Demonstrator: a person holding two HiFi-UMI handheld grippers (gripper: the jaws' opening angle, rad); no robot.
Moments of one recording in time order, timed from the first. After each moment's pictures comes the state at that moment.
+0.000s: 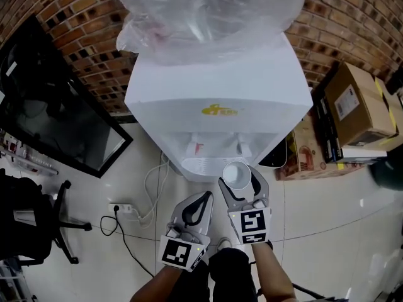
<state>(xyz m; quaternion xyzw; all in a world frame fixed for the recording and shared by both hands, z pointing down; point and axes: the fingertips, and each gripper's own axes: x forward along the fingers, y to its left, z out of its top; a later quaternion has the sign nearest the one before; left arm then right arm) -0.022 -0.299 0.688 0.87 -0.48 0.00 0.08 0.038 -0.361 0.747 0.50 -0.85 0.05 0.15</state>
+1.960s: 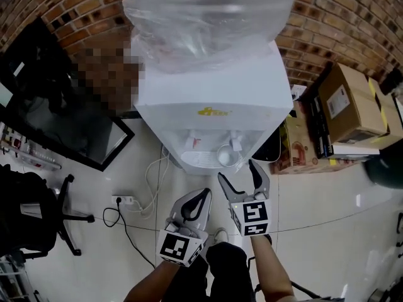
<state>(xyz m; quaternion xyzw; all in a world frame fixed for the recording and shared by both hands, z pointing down) -0.012 -0.277 0.653 0.87 -0.48 0.02 0.11 0.057 -0.348 0.709 0.51 -0.85 0.09 0.14</state>
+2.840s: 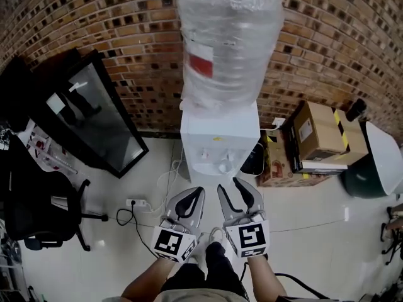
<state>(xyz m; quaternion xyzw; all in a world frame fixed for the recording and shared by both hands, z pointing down) -0.057 -0.195 0.393 0.87 -0.49 -0.02 0.07 0.006 -0.216 0.398 0.48 -0.87 0.01 0.10</state>
